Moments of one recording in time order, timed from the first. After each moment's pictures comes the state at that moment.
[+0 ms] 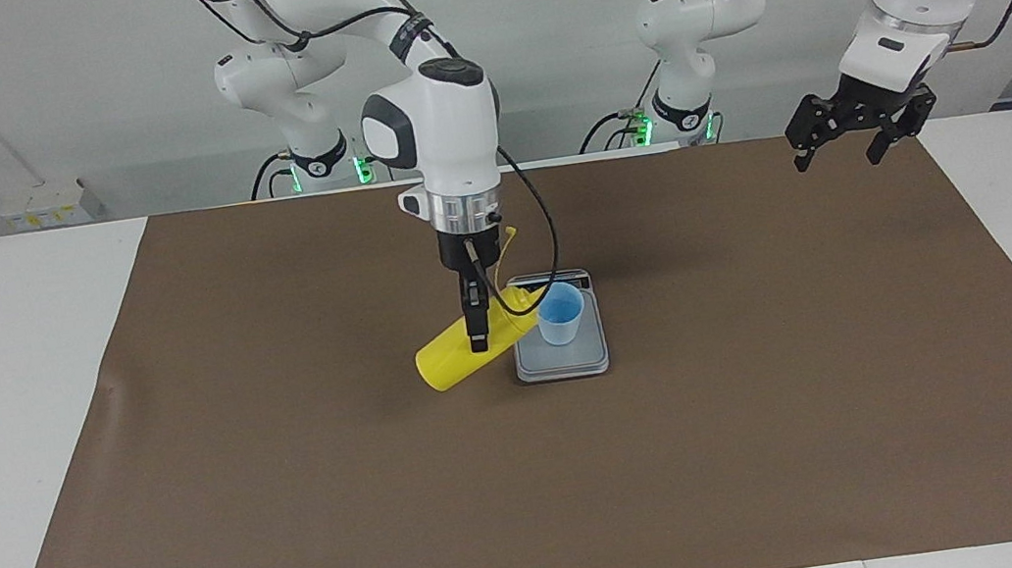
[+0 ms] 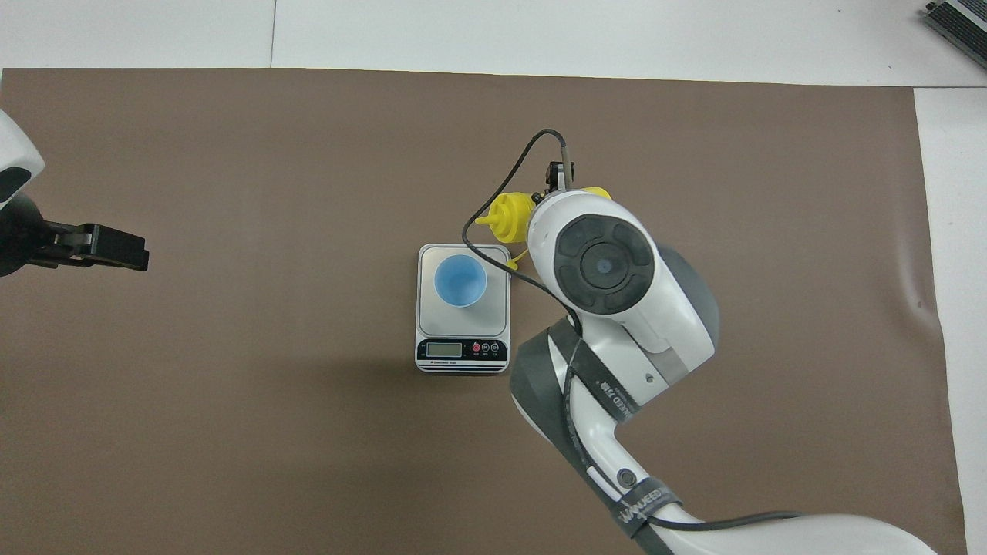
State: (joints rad) left arm 0.07 -0.05 -0.16 -1.65 -0.02 1.62 0.00; right arm 0.45 0.26 0.03 -1.73 -0.17 2.29 2.21
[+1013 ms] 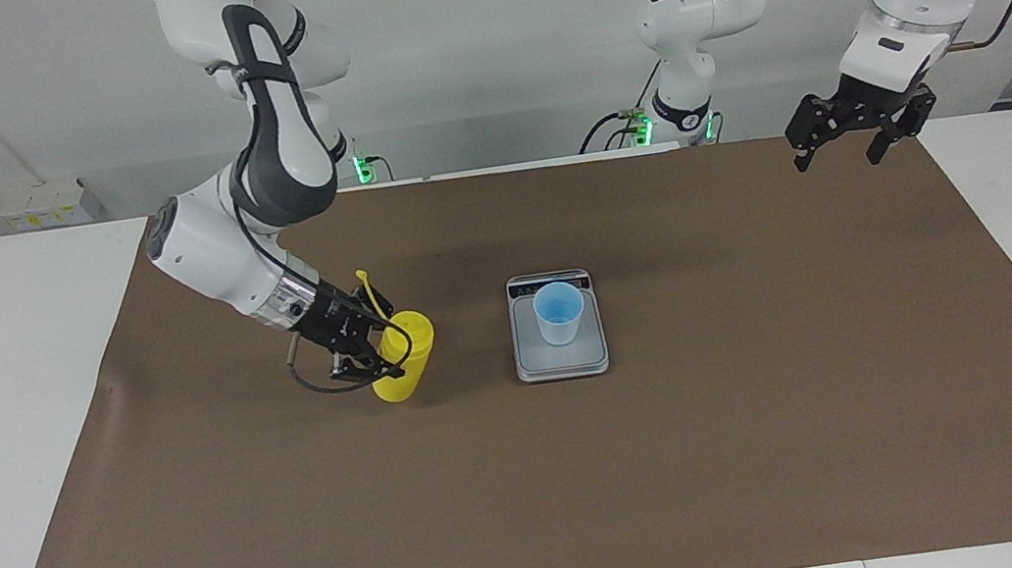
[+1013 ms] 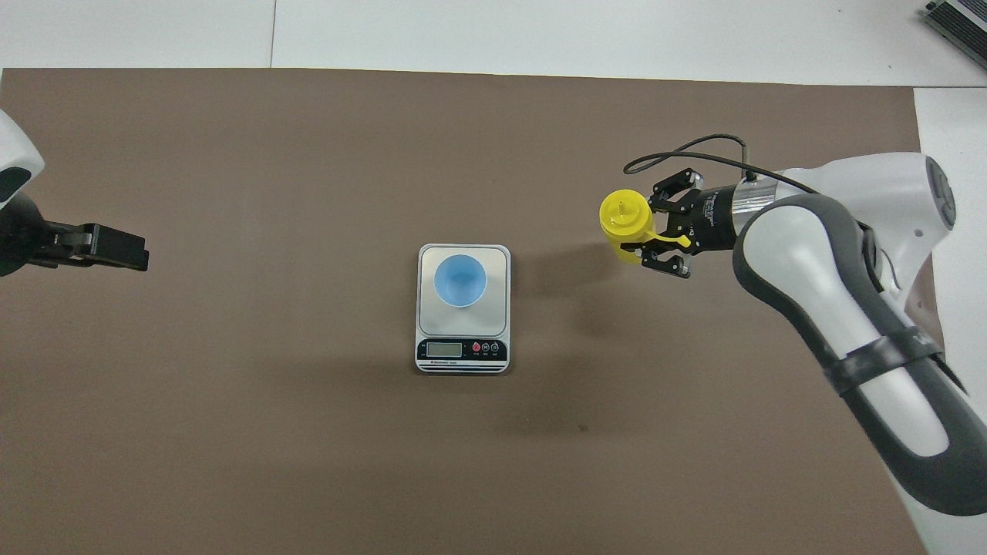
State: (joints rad) left arm 0.07 -0.05 -0.16 -1.65 -0.02 1.62 0.00; right arm 0.07 0.22 0.02 -1.91 0.79 2.15 1.42
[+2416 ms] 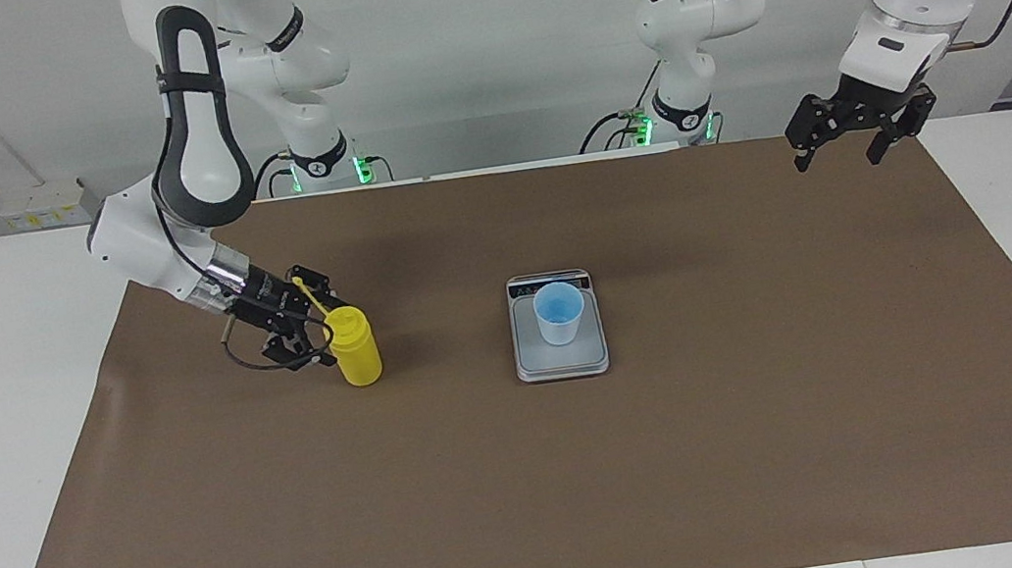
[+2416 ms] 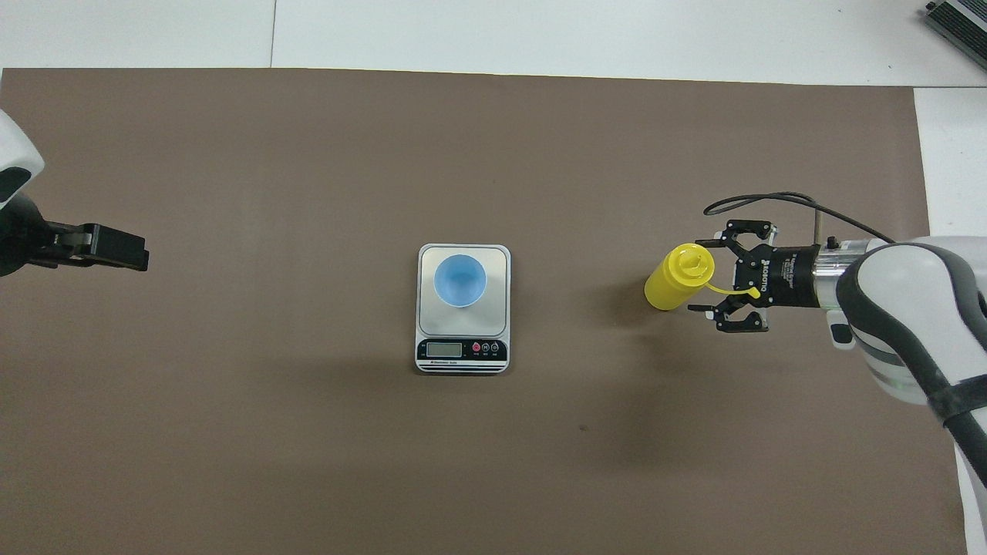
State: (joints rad) left arm 0.07 -0.05 -0.16 -1.65 -0.02 1.62 0.00; right arm -0.09 0.09 0.01 -2.16 0.84 2.15 1.11
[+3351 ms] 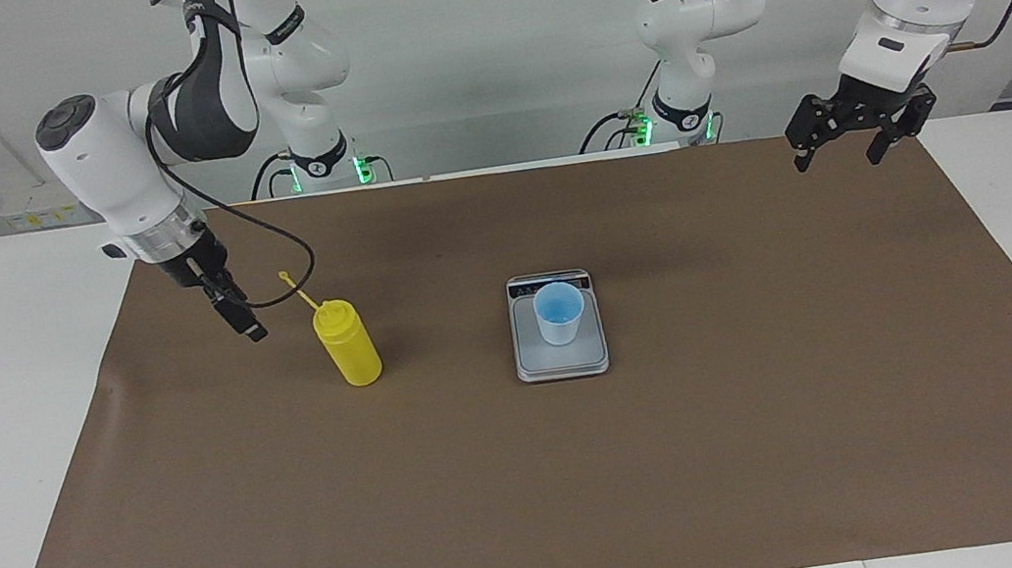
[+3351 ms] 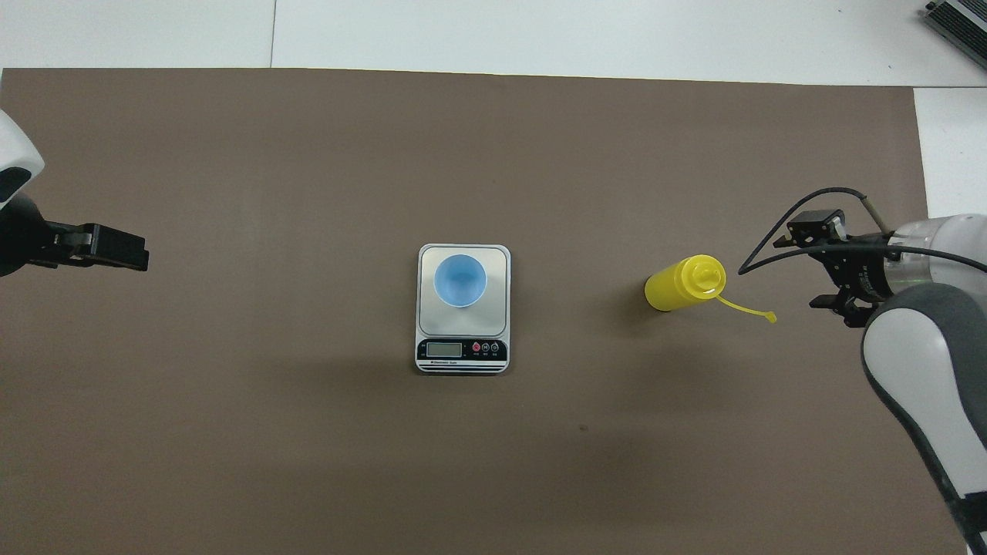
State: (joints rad) left arm 0.07 -0.05 -0.16 -1.65 -0.02 1.62 0.00; right arm -0.09 -0.07 0.03 -2.06 0.17 2.09 0.76
